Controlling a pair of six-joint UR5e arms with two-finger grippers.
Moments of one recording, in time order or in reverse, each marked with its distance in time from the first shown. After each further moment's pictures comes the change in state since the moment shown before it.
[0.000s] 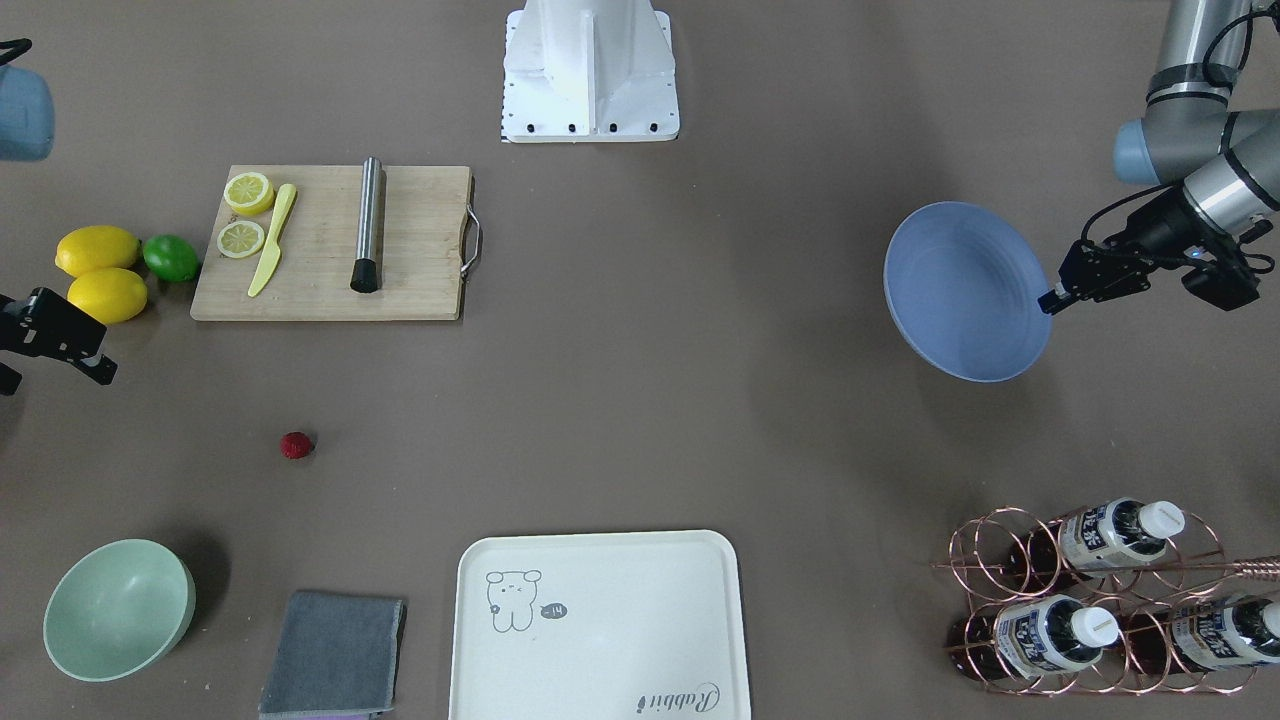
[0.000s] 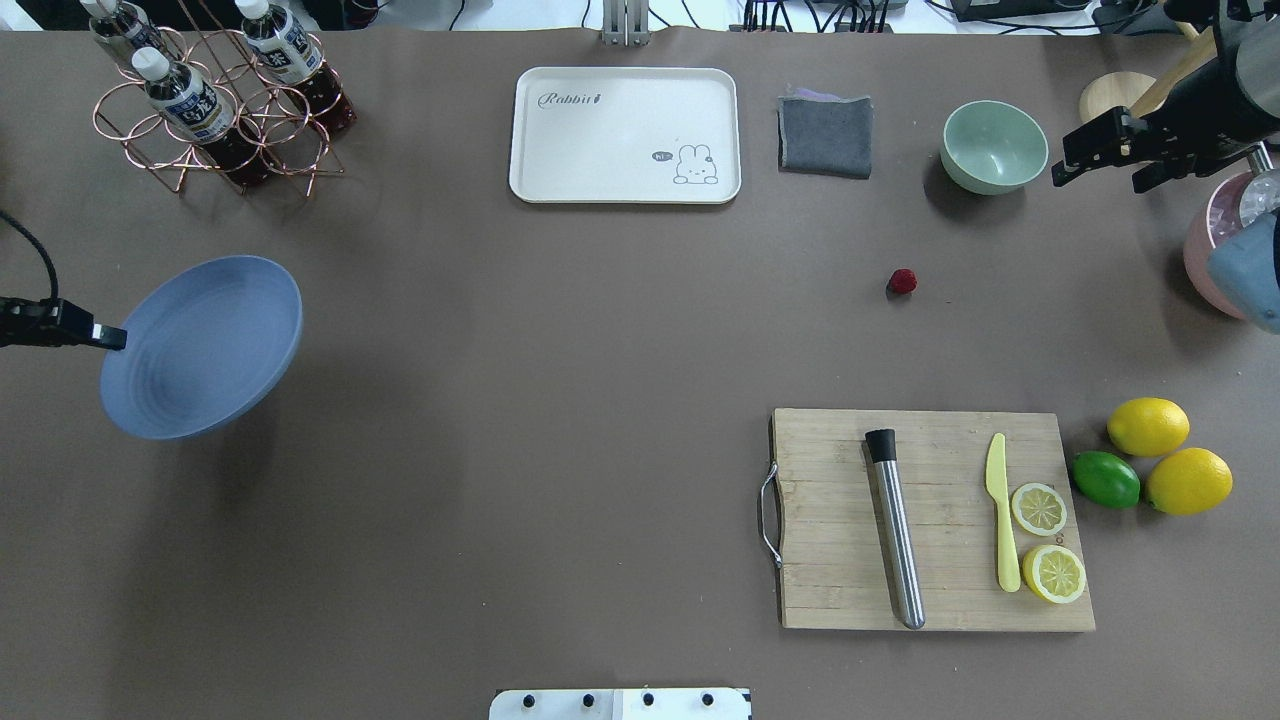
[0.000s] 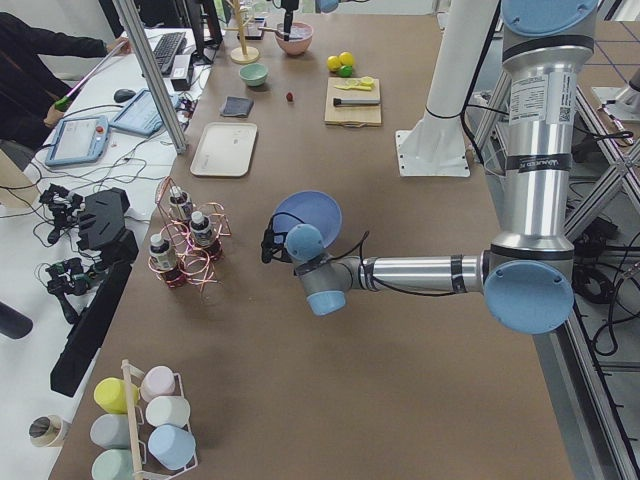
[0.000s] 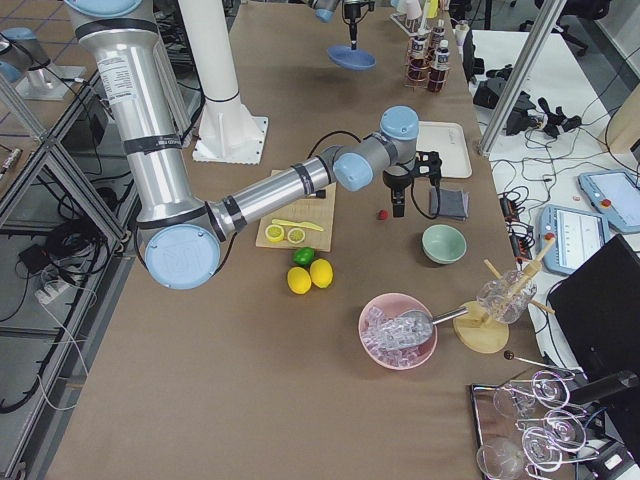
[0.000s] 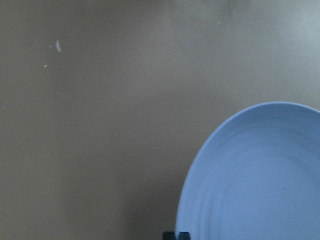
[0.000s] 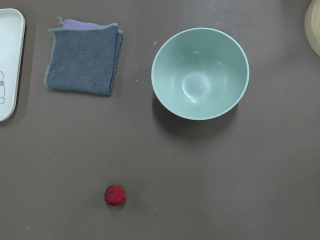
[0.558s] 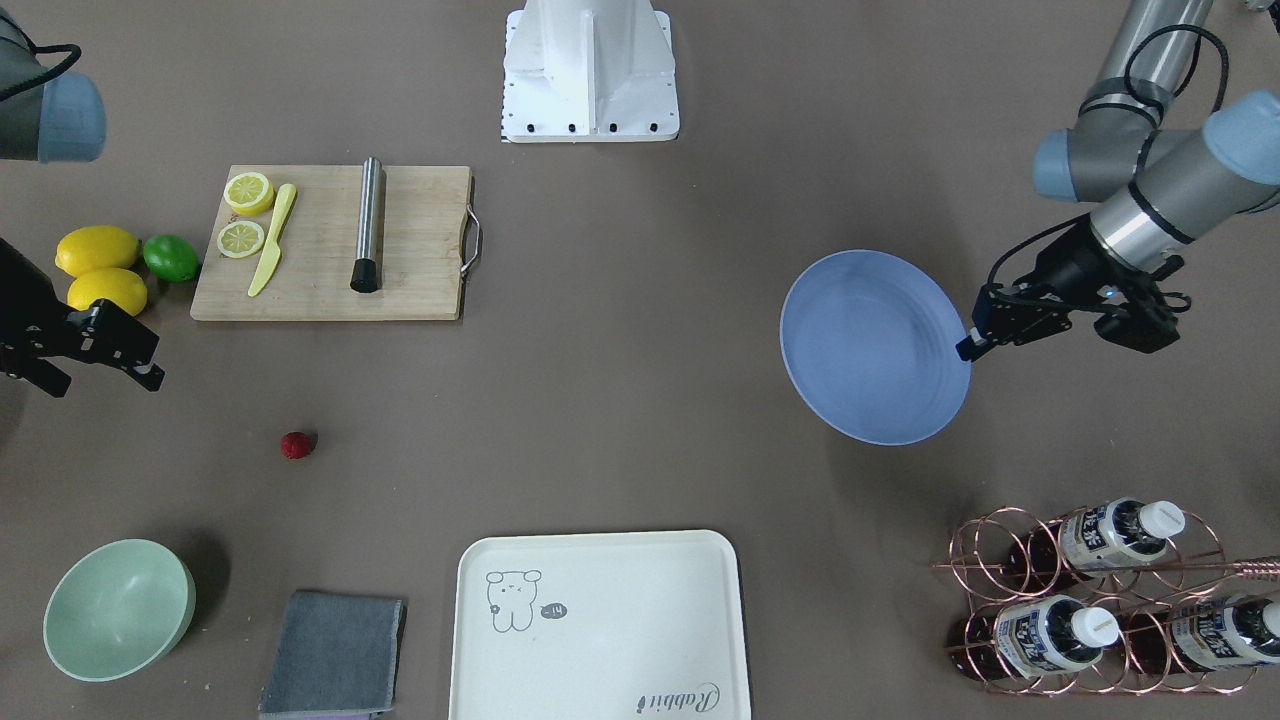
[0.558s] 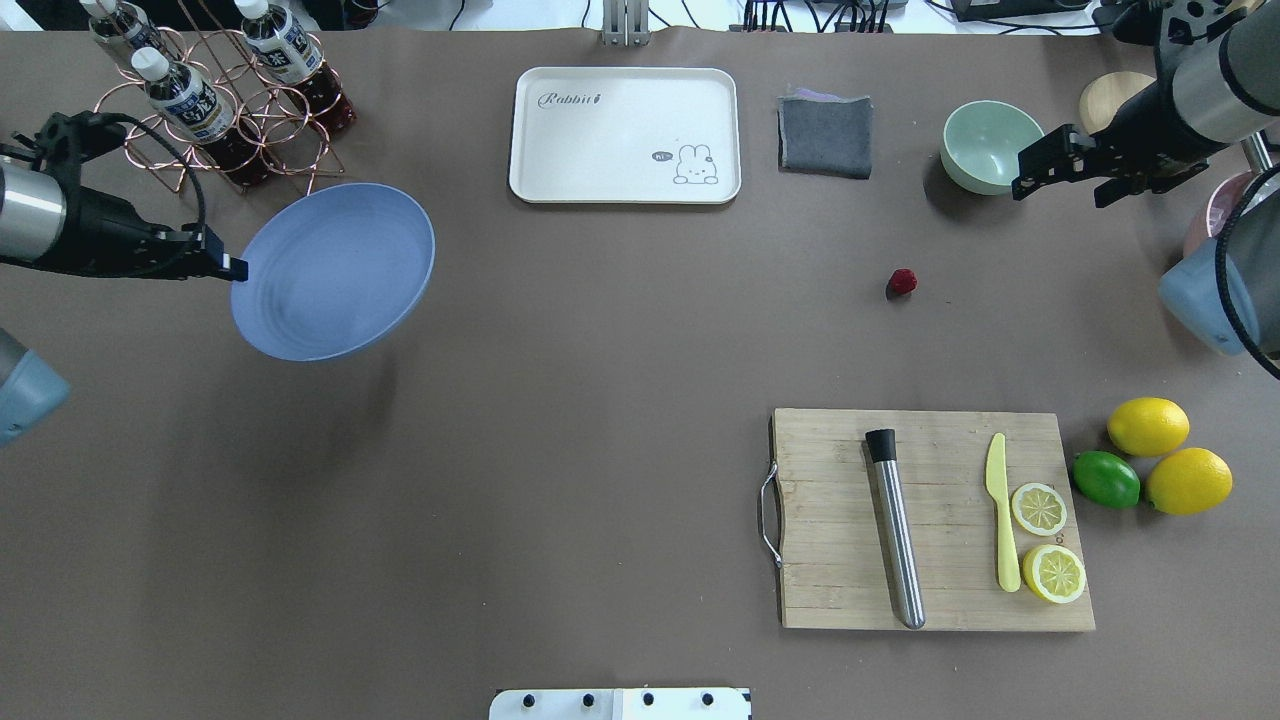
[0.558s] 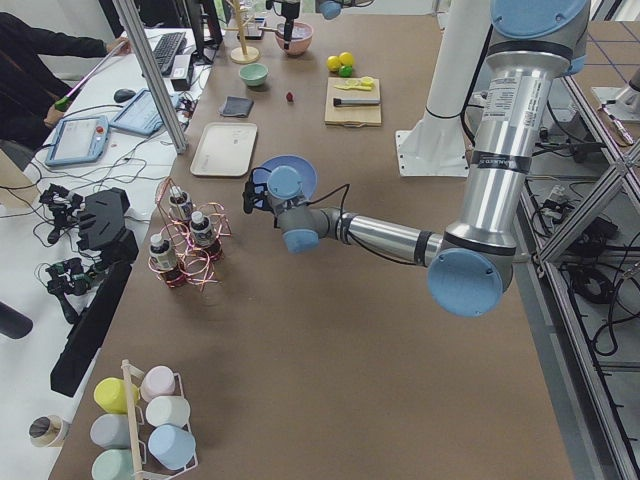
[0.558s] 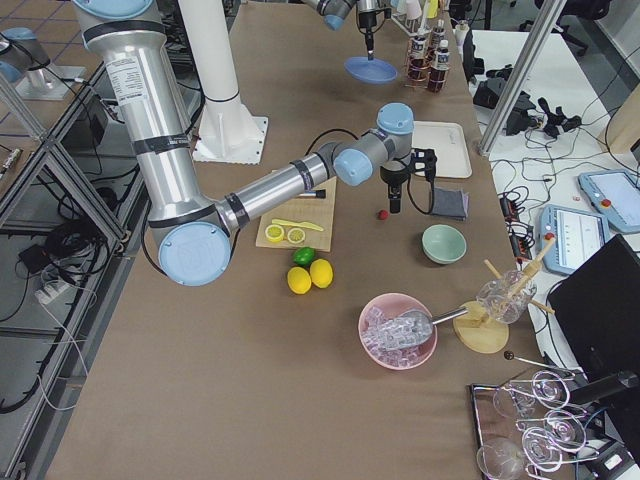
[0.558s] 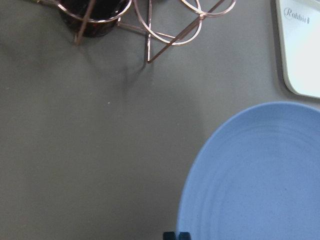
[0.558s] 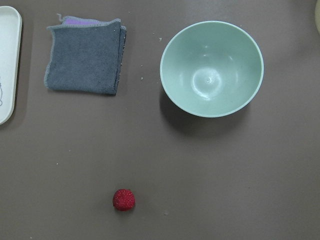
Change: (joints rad) left arm 0.130 -0.168 -0.156 0.316 0.202 -0.078; right arm -0.091 0.021 0.002 0.002 -0.084 0.098
